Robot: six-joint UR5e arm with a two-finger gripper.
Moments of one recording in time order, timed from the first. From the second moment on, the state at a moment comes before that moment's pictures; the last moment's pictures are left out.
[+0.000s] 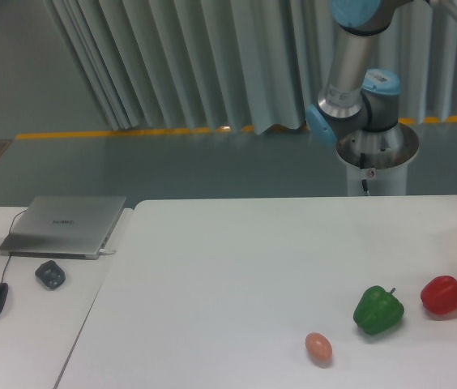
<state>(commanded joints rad) 2.75 -1.94 -1.56 -1.20 1.54 1.97</state>
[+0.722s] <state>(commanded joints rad) 2.75 -1.95 -1.51 -1.30 1.54 1.97</state>
